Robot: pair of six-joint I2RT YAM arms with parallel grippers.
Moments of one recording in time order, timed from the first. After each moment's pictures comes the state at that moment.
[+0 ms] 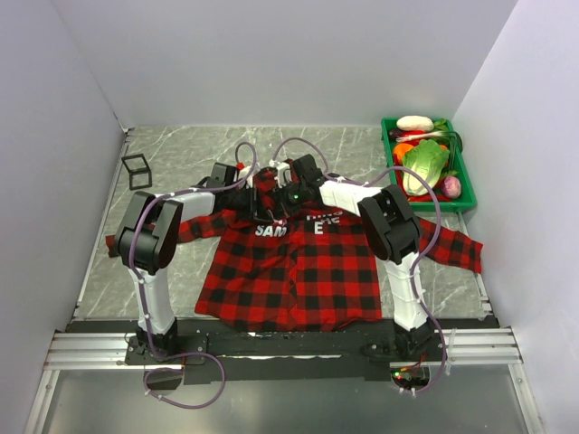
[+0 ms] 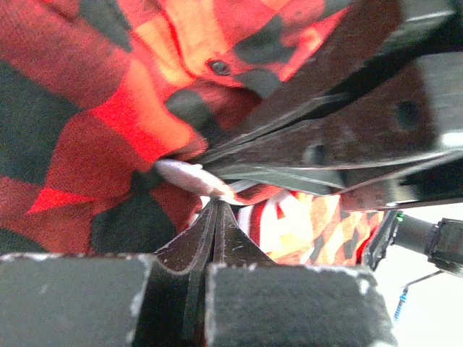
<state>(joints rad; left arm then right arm) -0.33 1.96 1.17 -0.07 0.70 -0.41 0.54 2.19 1.55 -0.25 -0.56 0.01</state>
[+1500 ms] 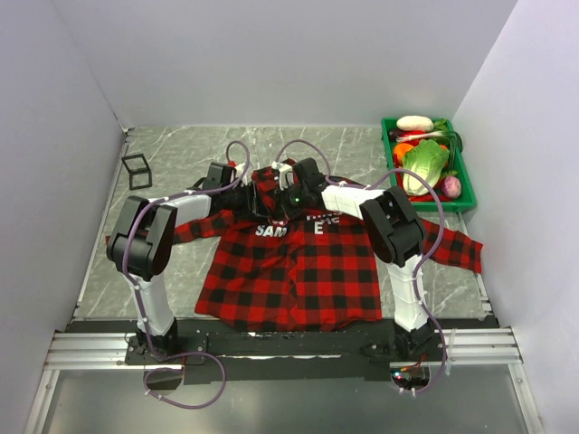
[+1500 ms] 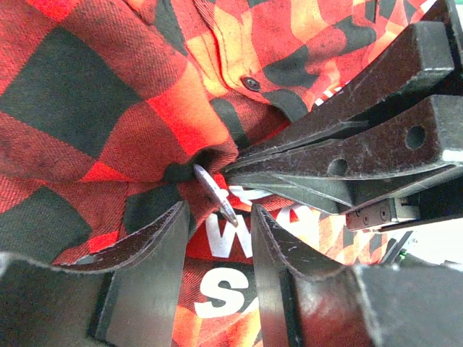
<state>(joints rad) -0.32 1.89 1.12 -0.04 0.56 -0.49 0.55 2.14 1.45 -0.15 -0.54 0.06</state>
